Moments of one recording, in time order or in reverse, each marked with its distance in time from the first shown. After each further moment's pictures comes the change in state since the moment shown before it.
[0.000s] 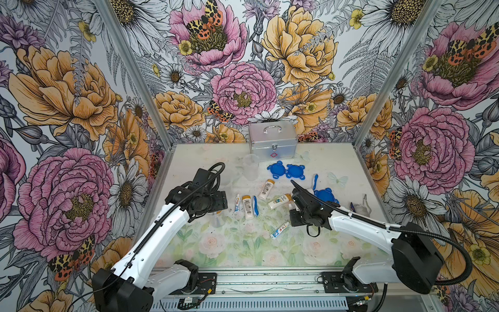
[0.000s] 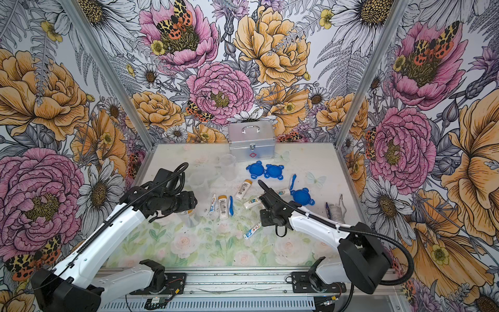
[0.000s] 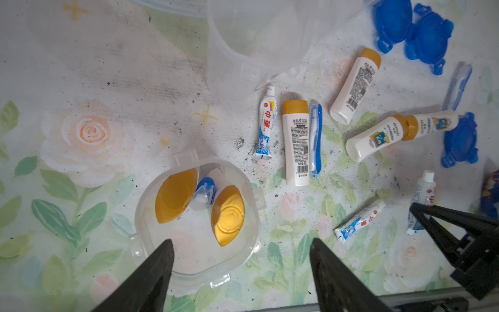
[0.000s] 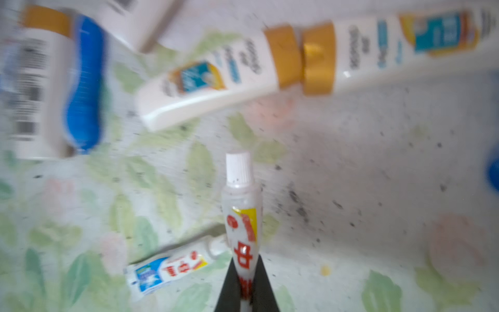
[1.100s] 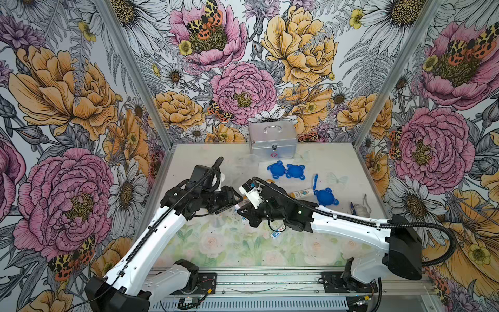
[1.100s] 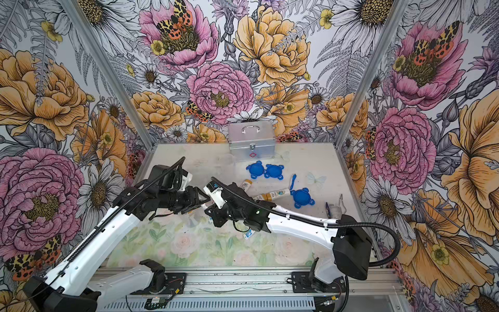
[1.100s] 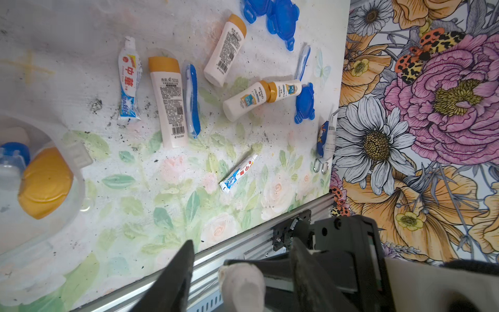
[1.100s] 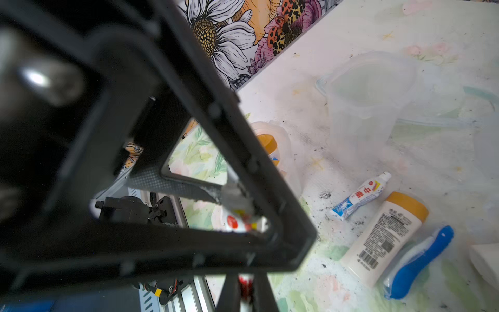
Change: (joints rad) left arm -0.060 -0.034 0.047 0.090 0.404 -0.187; right arm 0.314 0.183 0.346 0.363 -0.250 -0.116
